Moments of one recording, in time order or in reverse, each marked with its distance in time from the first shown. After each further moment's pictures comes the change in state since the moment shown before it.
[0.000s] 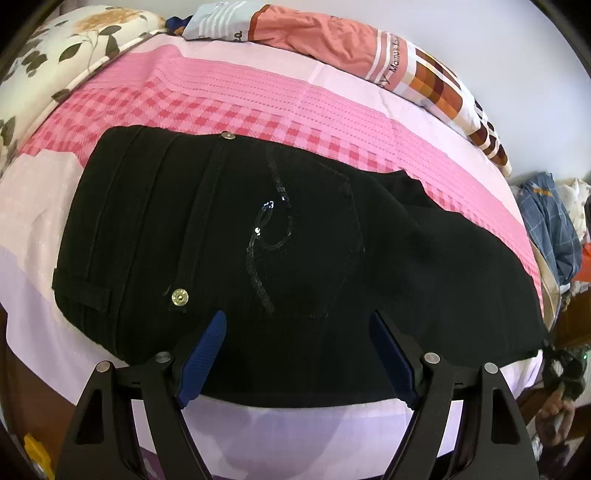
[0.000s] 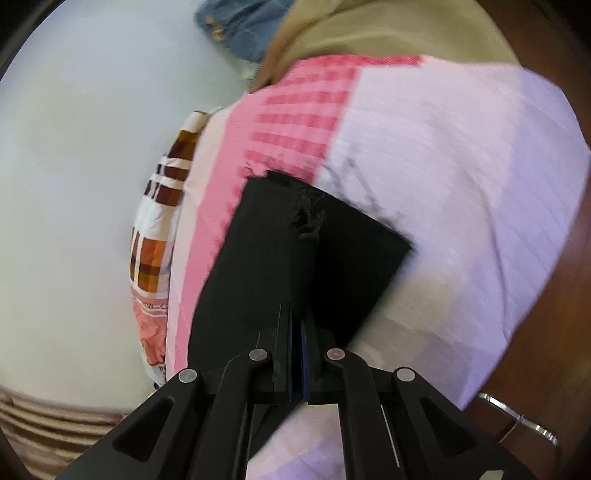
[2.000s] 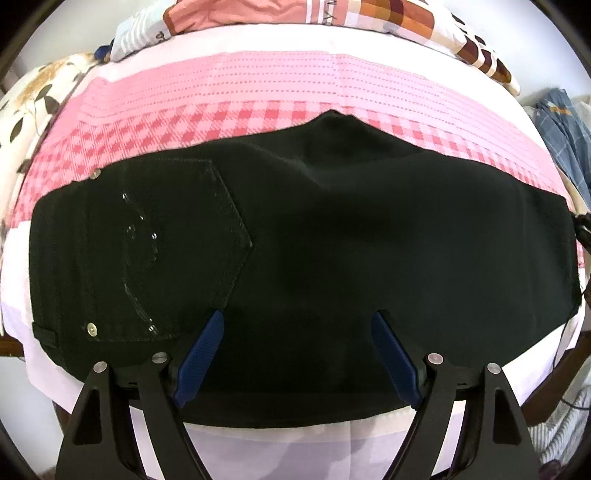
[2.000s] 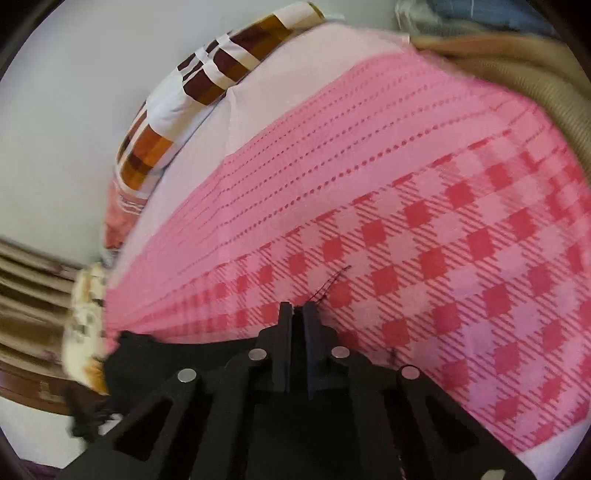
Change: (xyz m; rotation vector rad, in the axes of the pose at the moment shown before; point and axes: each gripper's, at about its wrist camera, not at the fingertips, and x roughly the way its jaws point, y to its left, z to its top) left arm 0.051 -0.109 0.012 0.215 0.164 0.179; right arm 0.129 0.114 0.119 -0.639 0.352 -0.086
